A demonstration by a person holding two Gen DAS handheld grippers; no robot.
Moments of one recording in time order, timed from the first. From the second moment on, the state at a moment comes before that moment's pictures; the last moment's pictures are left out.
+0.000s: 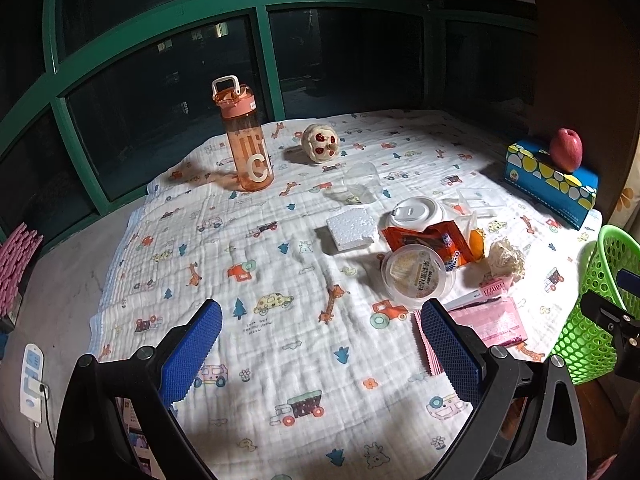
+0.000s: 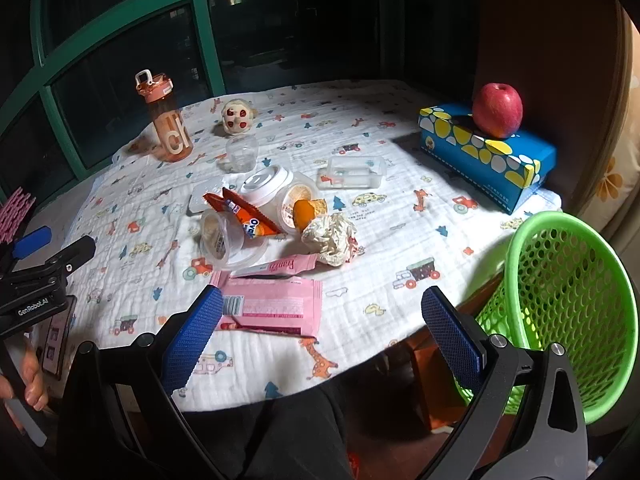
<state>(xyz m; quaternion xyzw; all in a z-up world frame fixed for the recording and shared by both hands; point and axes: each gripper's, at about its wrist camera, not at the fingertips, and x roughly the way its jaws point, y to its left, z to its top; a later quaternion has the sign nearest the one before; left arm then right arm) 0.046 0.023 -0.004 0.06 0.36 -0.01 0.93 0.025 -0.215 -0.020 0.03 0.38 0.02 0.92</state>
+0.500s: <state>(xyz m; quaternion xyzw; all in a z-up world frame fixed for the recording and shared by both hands) 0.075 0.031 -0.008 0.06 0.37 0.00 0.93 0.069 -0.203 -0.027 0.02 0.40 0.05 0.92</state>
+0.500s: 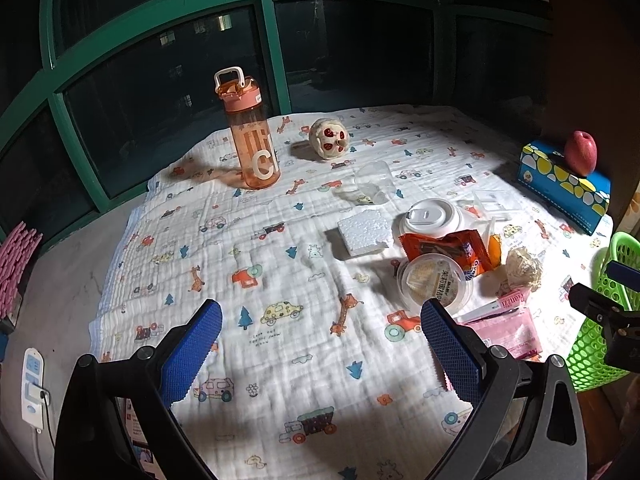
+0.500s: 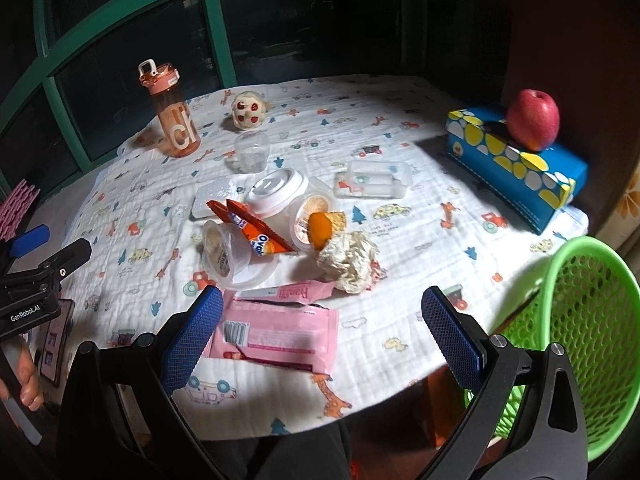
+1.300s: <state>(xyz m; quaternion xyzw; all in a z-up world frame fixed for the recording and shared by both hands) 0.103 0.046 -0.031 0.04 0.40 0.00 0.92 0.162 -0.150 -0.058 0.02 0.43 0.13 0.89</state>
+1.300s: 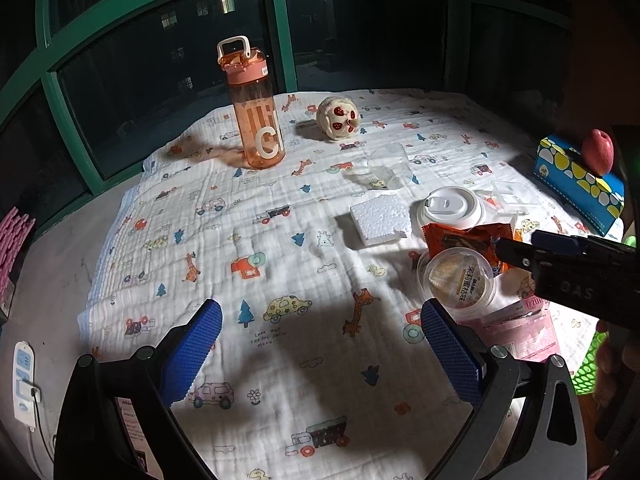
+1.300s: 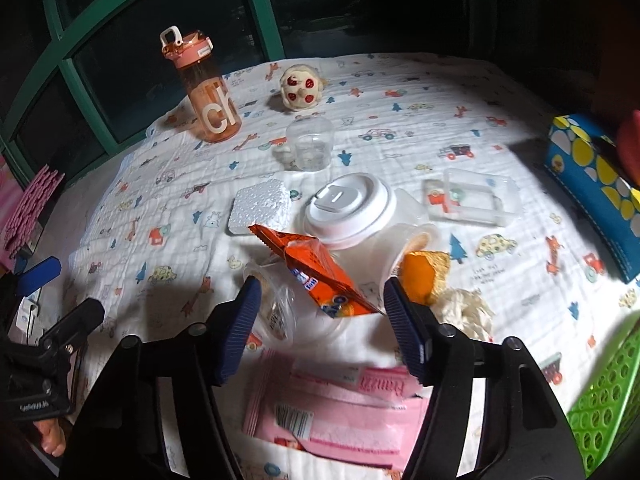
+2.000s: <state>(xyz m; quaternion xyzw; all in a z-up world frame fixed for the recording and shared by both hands) 0.139 -0.012 -0.068 0.04 0.42 -0.15 0.89 0.160 -0.176 -0.042 0.05 0.41 0.13 0.90</state>
